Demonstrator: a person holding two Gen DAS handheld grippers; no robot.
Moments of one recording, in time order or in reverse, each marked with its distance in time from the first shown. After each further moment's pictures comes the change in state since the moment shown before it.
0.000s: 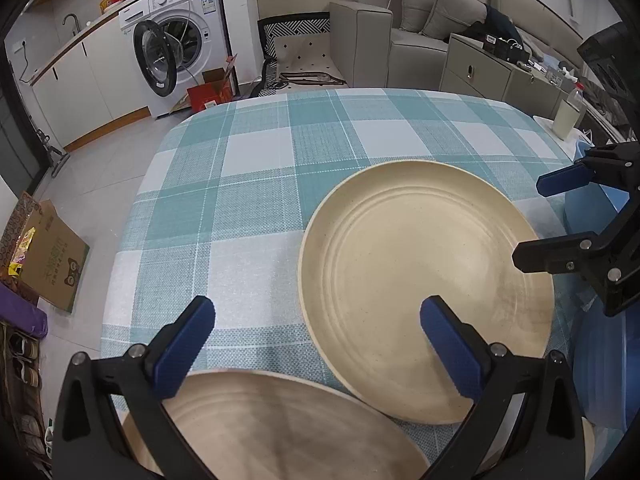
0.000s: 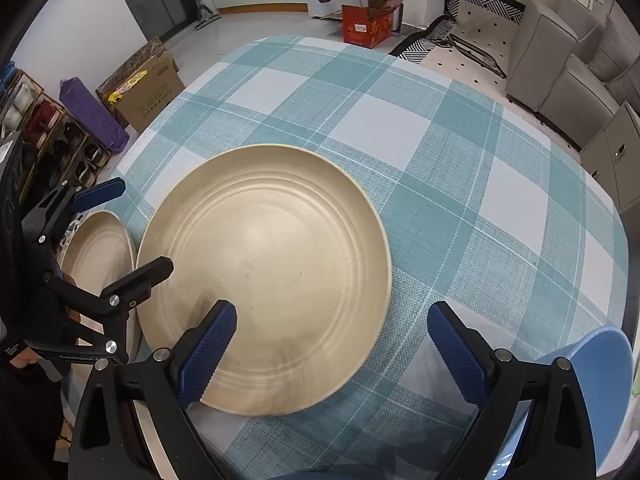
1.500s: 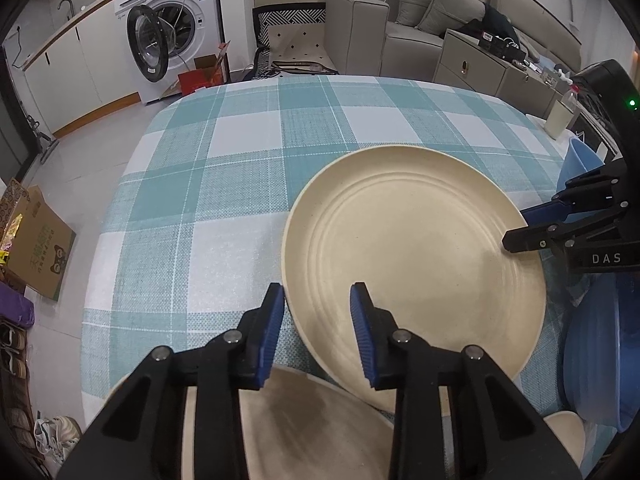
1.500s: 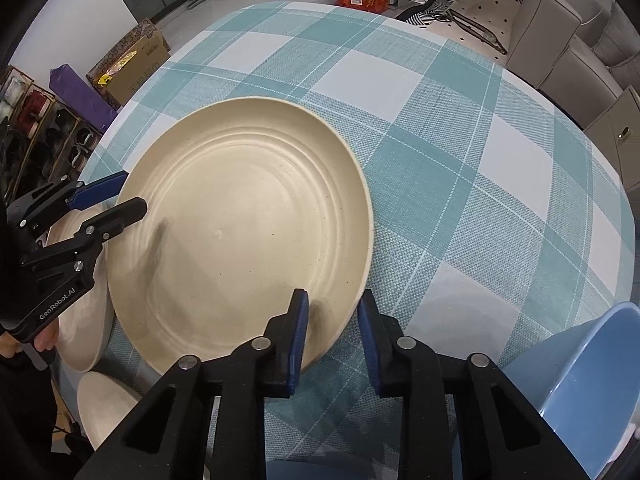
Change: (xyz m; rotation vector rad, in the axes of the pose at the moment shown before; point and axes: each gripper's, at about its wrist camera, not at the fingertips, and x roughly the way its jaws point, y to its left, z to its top) left arm 0.004 -0.002 -0.006 -0.029 0.037 -0.056; right arm 0.028 -0.010 -0.011 0.022 0.091 -0.004
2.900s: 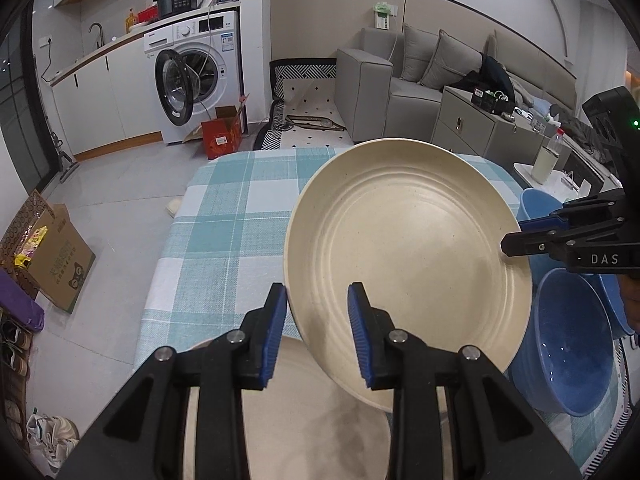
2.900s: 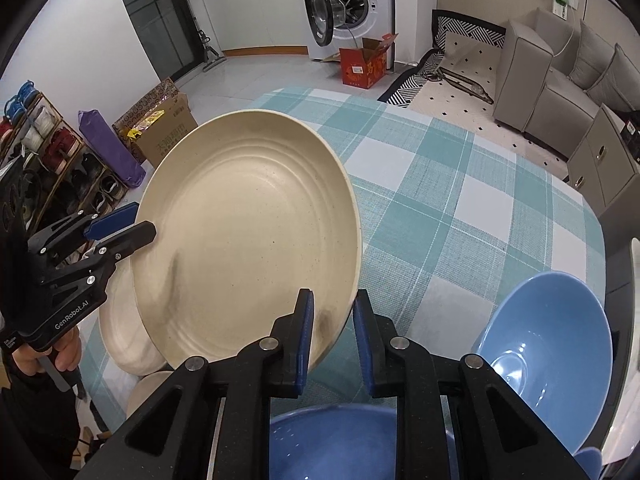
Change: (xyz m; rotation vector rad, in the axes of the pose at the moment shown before) left arm -0.097 0.002 -0.014 -0.032 -0.204 0.031; right arm -0.109 0.026 -0.046 0.023 -0.263 0.036
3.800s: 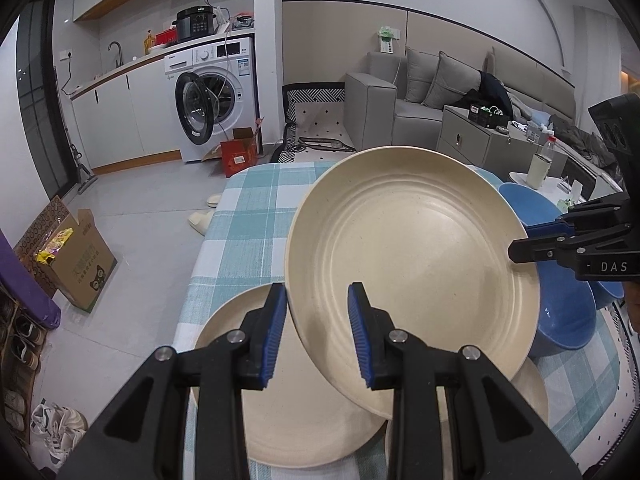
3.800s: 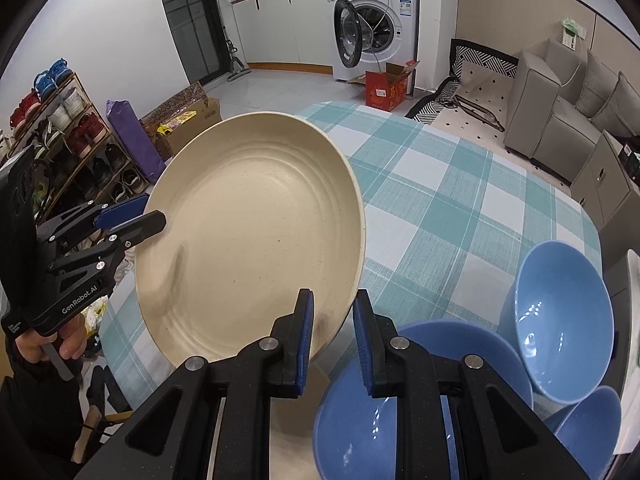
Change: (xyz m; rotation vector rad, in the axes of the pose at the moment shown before) left arm -0.081 0.010 -0.056 0.009 -0.096 0.041; right arm -0.054 0.073 -0.062 -0.070 -0.087 0.012
